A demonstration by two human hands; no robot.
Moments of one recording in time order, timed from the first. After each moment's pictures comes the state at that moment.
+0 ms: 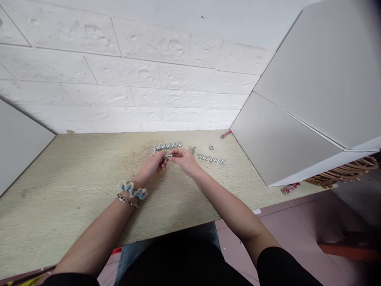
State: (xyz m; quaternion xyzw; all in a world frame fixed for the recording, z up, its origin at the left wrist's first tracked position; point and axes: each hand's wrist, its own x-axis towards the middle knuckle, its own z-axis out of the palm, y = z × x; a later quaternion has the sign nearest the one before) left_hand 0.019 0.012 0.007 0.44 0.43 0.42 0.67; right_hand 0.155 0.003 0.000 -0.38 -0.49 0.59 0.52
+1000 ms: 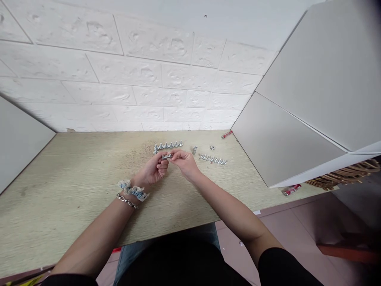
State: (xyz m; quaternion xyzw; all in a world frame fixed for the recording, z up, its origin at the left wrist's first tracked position) left_hand 0.016 0.012 0.018 0.17 0.36 0.34 0.85; right_hand 0.145 -0.008 0.000 -0.34 -0.47 0.56 0.59
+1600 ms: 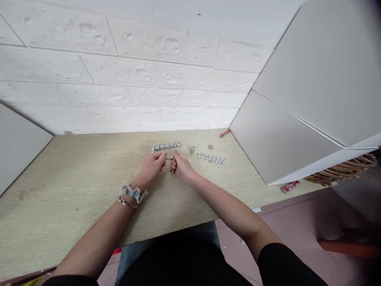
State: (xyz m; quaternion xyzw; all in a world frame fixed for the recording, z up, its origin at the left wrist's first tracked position) left_hand 0.016 0.004 0.012 0.67 0.50 0.37 0.41; right_hand 0.140 -0.001 -0.016 -0.45 -0.36 0.68 0.46
